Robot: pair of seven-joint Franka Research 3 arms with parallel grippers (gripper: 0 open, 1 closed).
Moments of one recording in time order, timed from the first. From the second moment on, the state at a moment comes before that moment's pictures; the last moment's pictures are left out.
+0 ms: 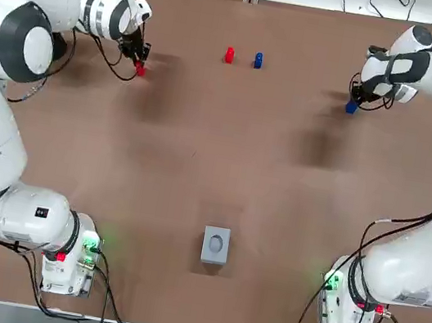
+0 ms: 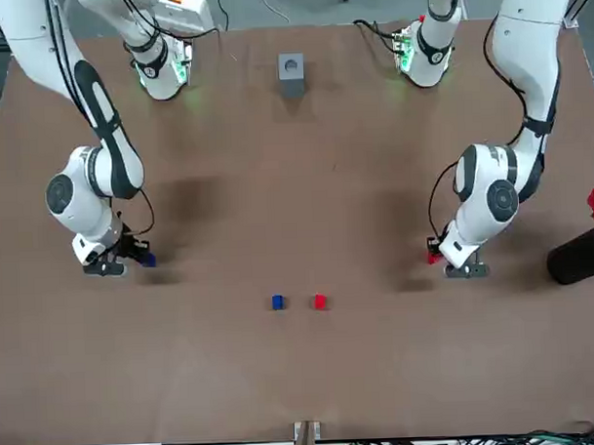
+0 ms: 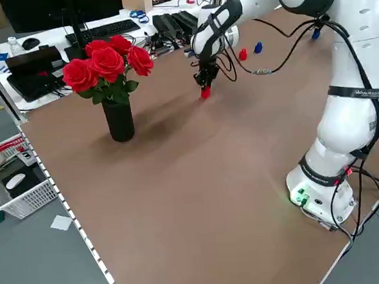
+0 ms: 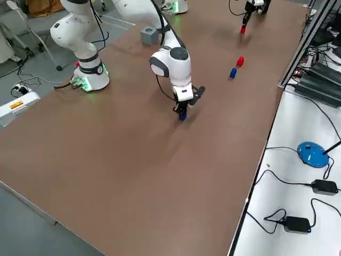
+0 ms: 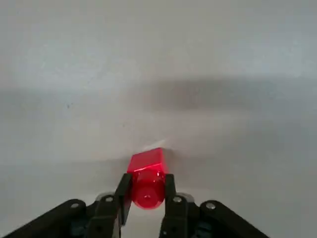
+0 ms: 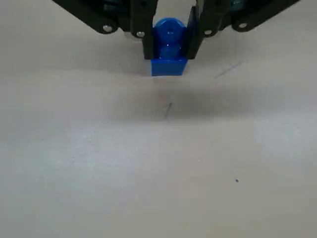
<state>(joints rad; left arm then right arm) -0.05 0.47 -0.10 -2.01 0.04 2.47 -0.14 0.02 0.38 -0.03 -2.20 0.15 2.65 -0.04</state>
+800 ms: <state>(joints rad) -0.13 0.57 -0.12 -1.85 0.04 2.45 -0.24 0.08 0.43 0.01 -2.13 0.15 2.65 0.13</state>
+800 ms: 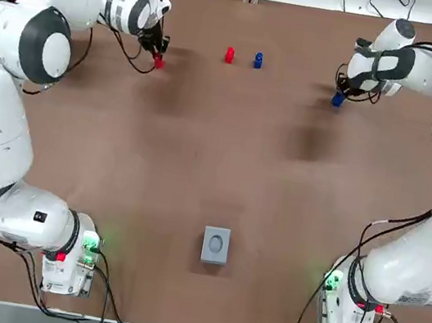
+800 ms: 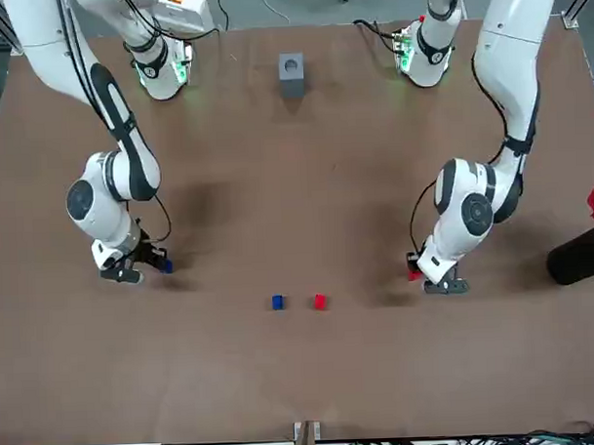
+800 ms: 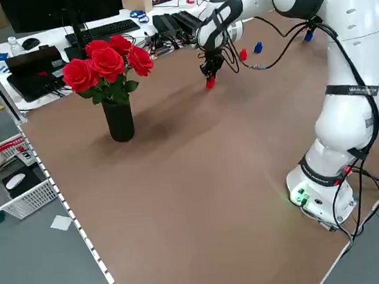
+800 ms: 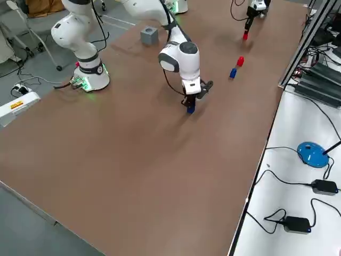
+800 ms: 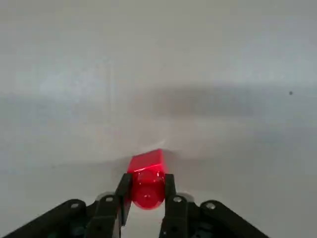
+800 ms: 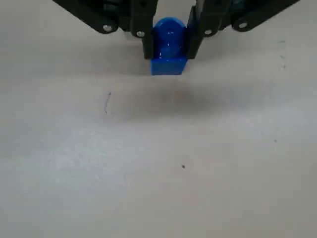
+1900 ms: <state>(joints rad) -0.31 0.77 -0.11 -1.49 0.05 2.27 -0.36 0.20 0.52 0.01 -1.98 0.15 2.62 0.24</state>
